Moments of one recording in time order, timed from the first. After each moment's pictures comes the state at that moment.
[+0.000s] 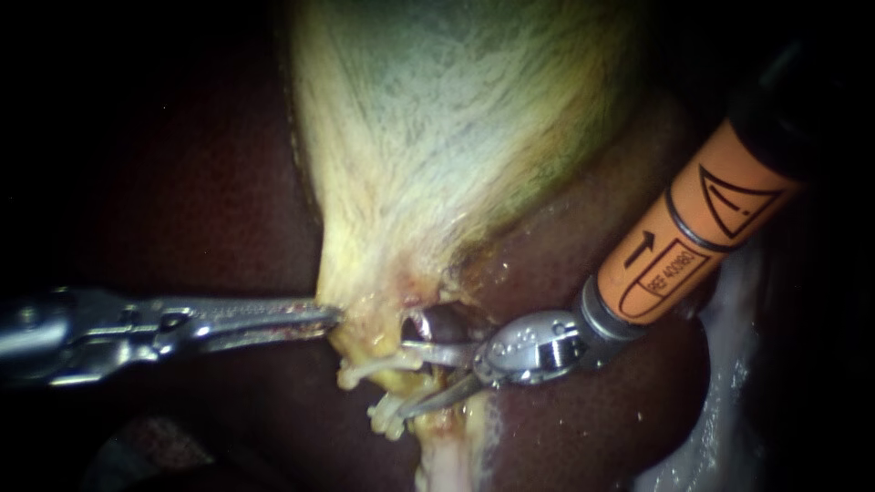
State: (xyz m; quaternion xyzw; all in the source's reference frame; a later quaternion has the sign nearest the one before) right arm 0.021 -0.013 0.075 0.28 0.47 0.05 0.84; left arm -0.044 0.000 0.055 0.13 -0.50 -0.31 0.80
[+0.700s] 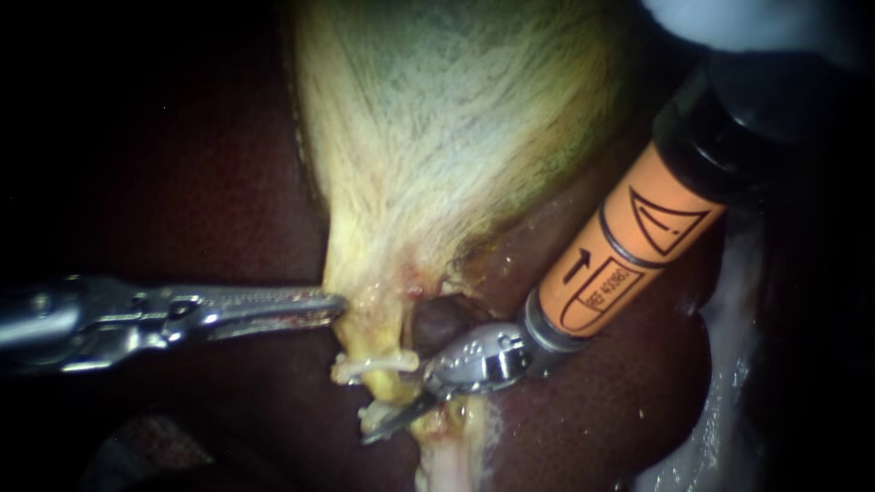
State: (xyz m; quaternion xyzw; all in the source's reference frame) right arm 0.026 -0.014 0.077 0.31 0.48 0.01 0.82; left arm -0.044 0.001 0.056 0.13 -0.50 -0.31 0.80
